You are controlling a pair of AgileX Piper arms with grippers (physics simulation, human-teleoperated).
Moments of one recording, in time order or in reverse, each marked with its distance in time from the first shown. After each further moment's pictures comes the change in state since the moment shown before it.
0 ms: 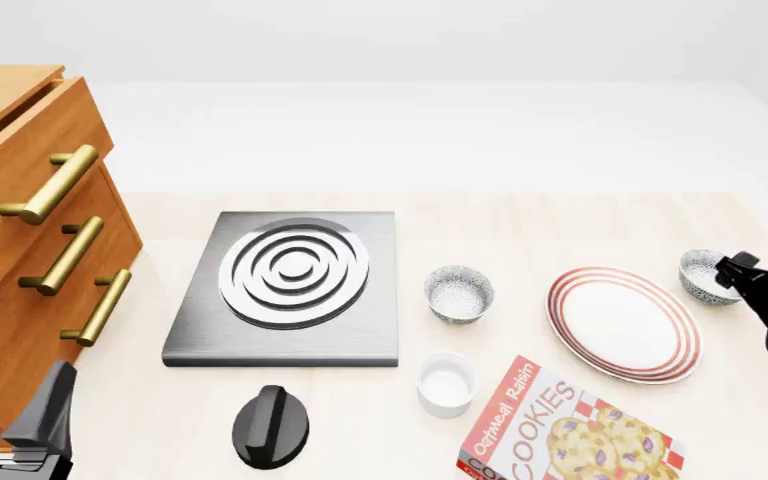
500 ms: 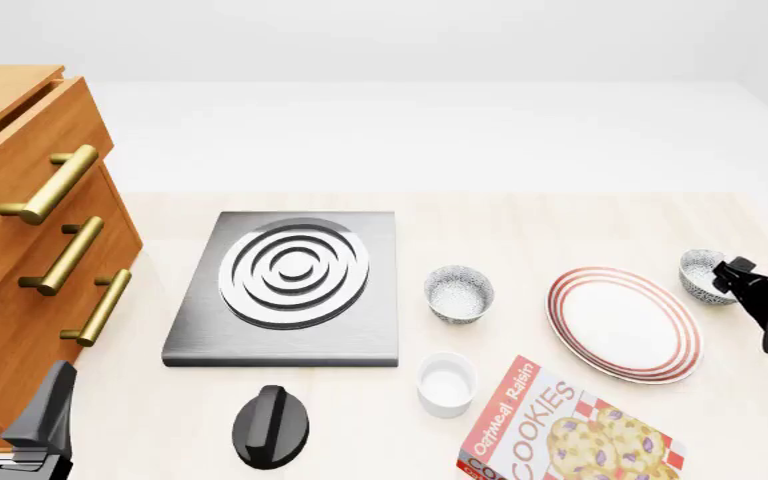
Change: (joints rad) left arm 0.000 0.000 0.000 0.000 0.000; right arm -0.005 0.040 -0.024 0.014 0.006
